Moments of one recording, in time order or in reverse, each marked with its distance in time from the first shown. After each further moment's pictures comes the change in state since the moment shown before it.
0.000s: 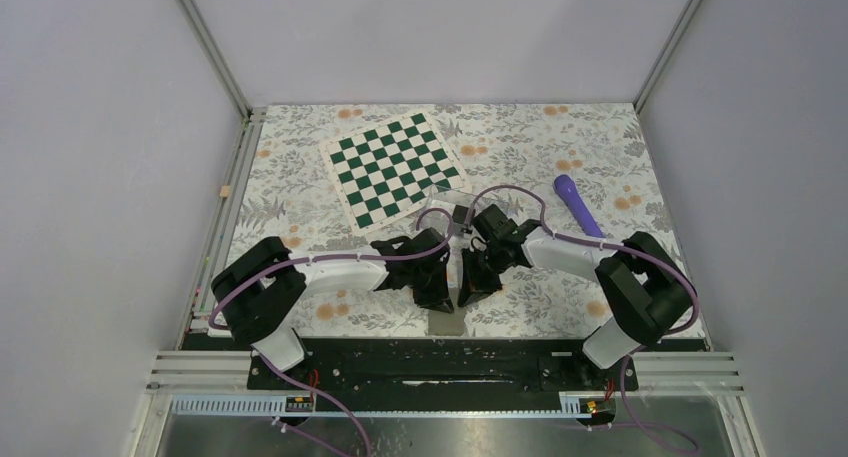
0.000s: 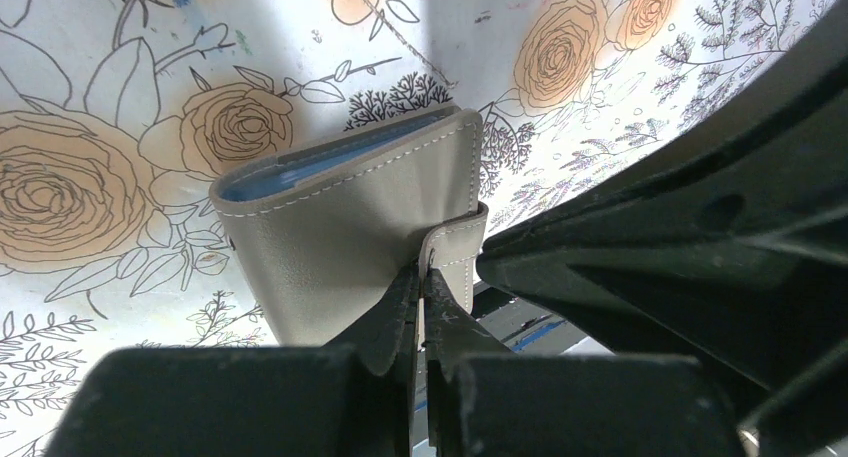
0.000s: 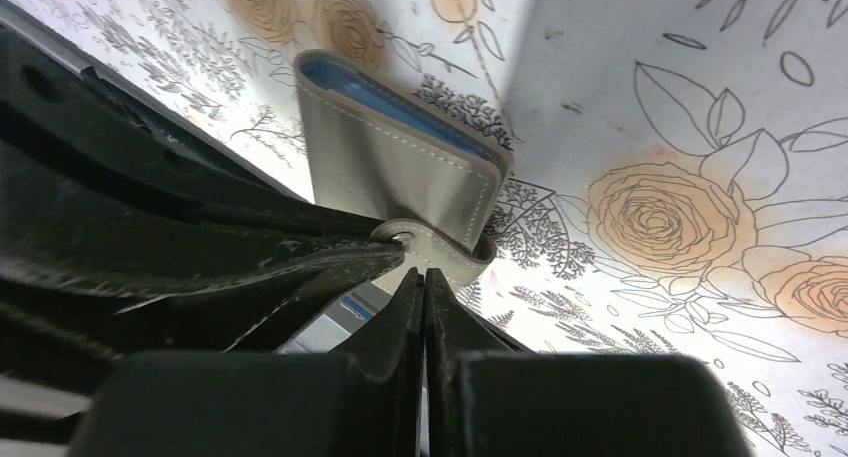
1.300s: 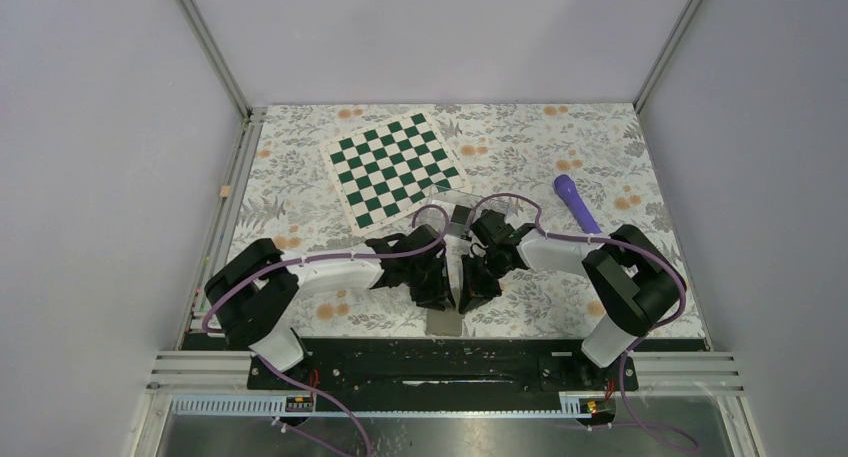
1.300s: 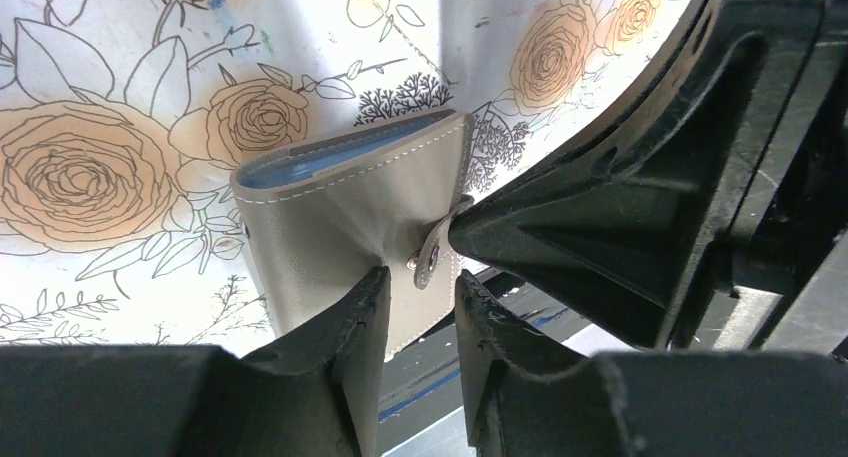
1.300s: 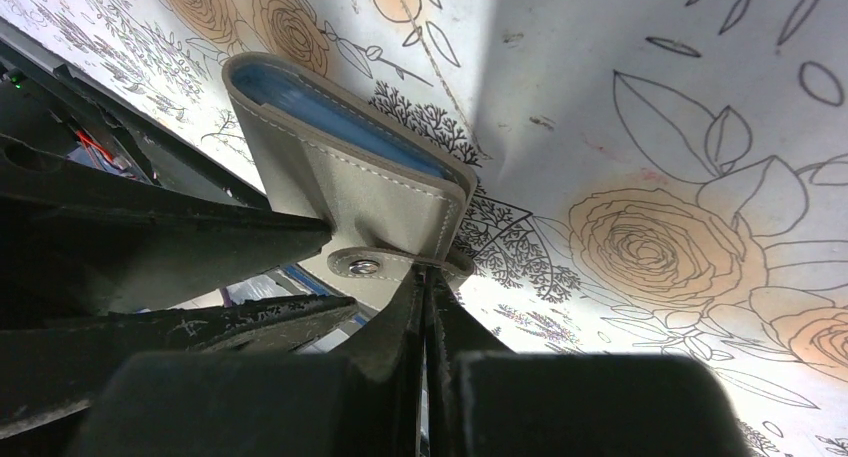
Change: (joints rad) left arm 0.023 -0.035 -0.004 -0.017 0.006 -0.002; right arm 0.000 0.067 -0.039 0.044 -0.033 0.016
